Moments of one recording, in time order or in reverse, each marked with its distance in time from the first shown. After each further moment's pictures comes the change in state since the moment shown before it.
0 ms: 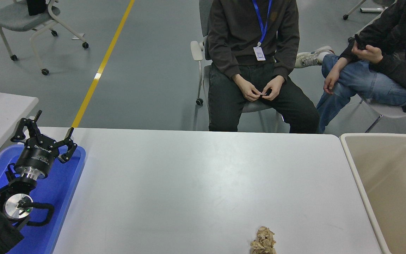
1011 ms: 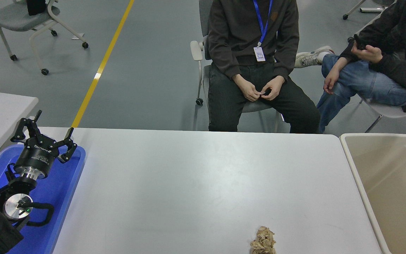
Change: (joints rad) left arm 0.000 0.001 0.000 0.000 0.000 0.000 0.000; right arm -0.010 -0.118 0.572 0.303 0.693 0.245 -0.091
